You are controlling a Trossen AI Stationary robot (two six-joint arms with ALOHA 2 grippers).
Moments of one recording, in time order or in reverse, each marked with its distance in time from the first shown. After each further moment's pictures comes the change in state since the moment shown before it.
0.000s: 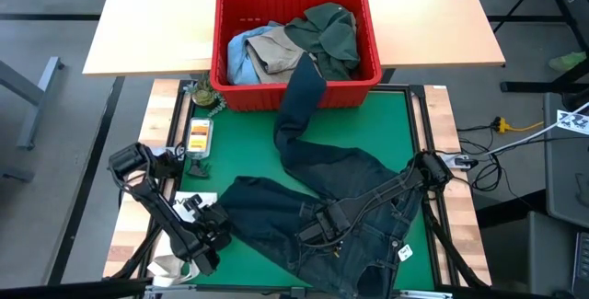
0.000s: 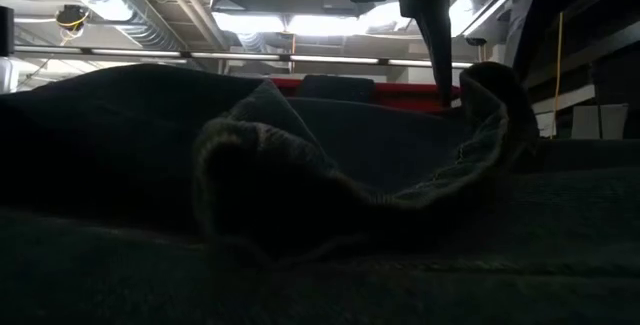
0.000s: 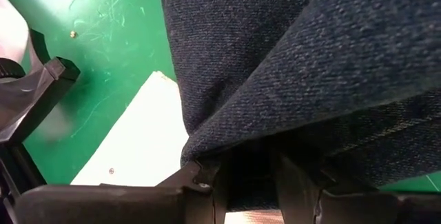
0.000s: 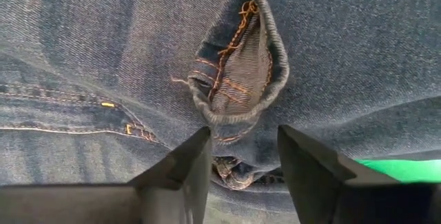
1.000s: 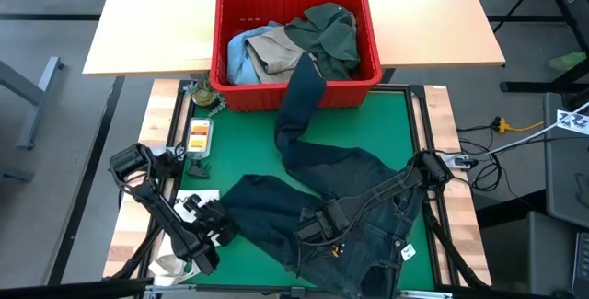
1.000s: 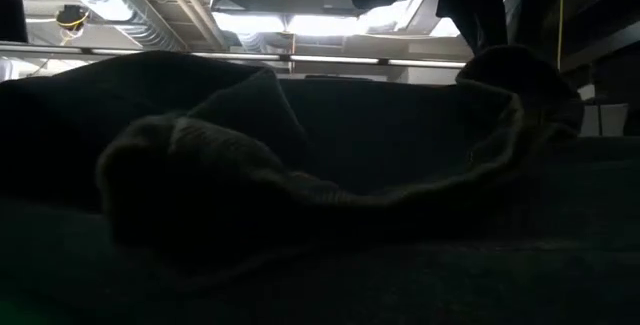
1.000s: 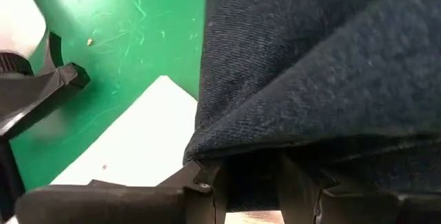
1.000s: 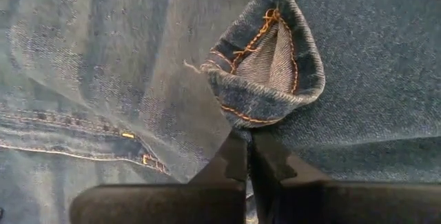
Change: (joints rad) left arm 0.000 0.010 0.000 -0.030 -0.108 -0.184; right arm -0.002 0.000 0.001 0.004 -0.160 -0.033
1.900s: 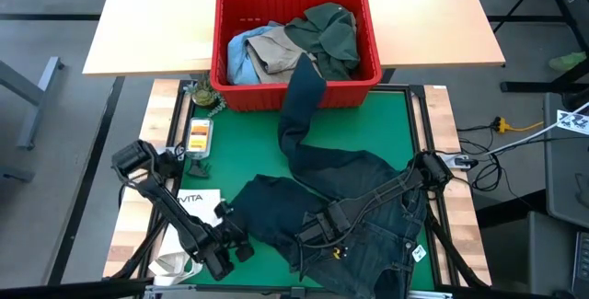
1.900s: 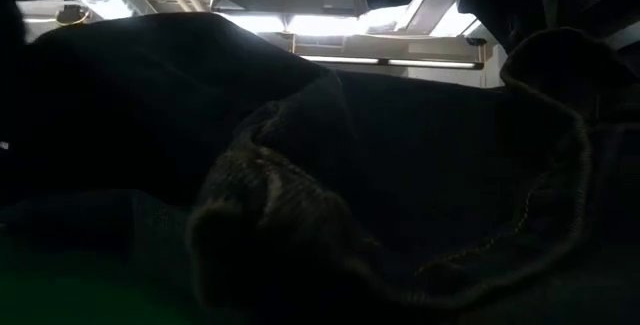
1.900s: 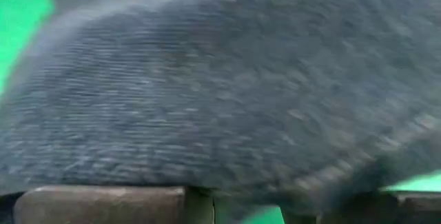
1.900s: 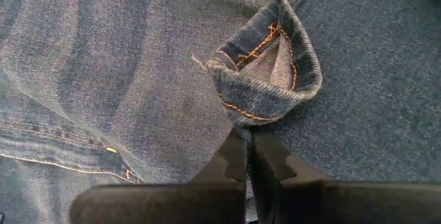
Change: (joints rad) left arm 0.089 -0.010 -0.001 0.517 -0.344 0.380; right arm 0.001 0.000 -0.001 -0.004 -0.083 0.000
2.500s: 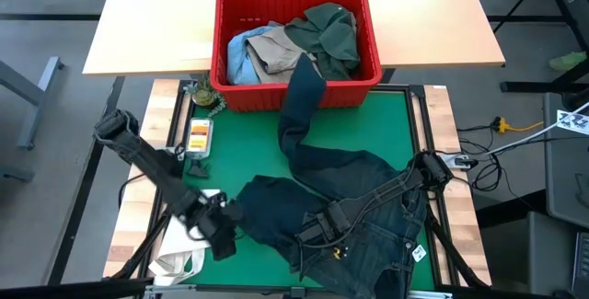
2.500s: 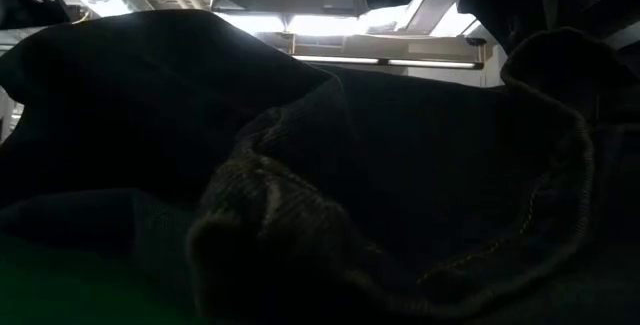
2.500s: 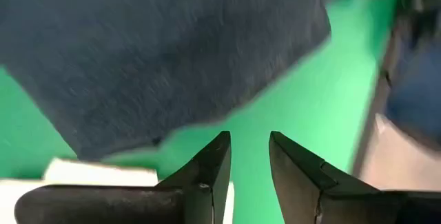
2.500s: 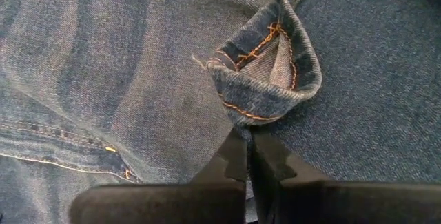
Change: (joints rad) left arm 0.127 -0.356 0.000 -0.094 0.612 0.389; right arm 0.000 0.000 -0.001 0.000 0.000 -0.006
